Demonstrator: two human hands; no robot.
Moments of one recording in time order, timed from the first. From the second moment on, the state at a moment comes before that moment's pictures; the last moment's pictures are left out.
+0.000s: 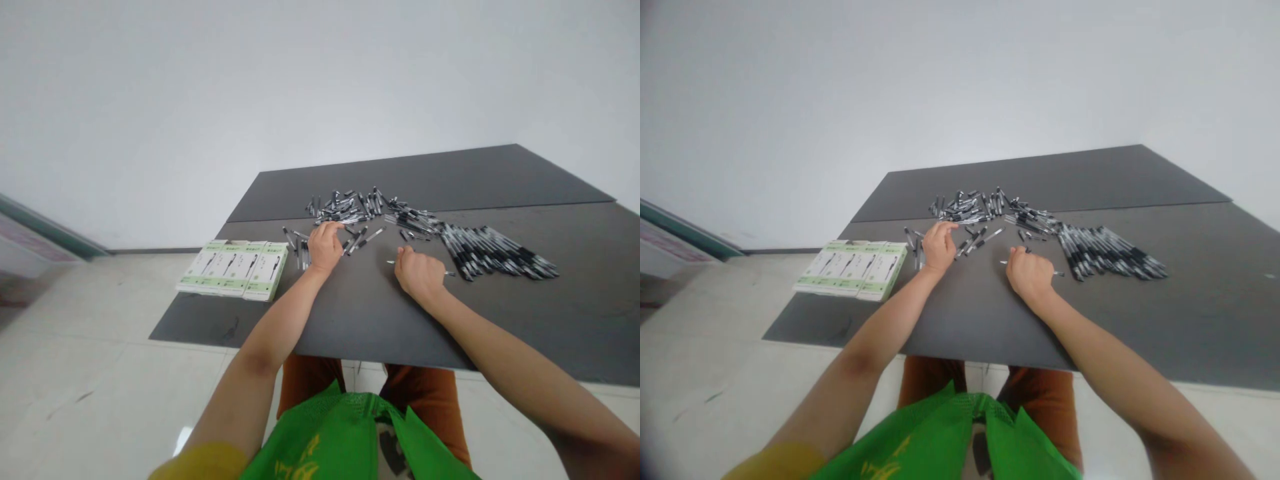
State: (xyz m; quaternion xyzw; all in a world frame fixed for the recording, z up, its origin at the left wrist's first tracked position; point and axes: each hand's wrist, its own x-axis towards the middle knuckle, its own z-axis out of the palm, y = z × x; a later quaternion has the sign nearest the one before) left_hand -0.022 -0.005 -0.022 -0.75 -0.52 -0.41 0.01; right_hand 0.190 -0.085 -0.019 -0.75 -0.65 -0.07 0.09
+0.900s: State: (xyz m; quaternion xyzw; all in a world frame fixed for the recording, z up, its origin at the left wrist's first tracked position) left_hand -0.026 -0.036 -0.003 -0.89 -0.39 -0.23 -0.07; right_hand 0.189 -0.081 -0.026 -0.76 -0.65 -0.02 0.09
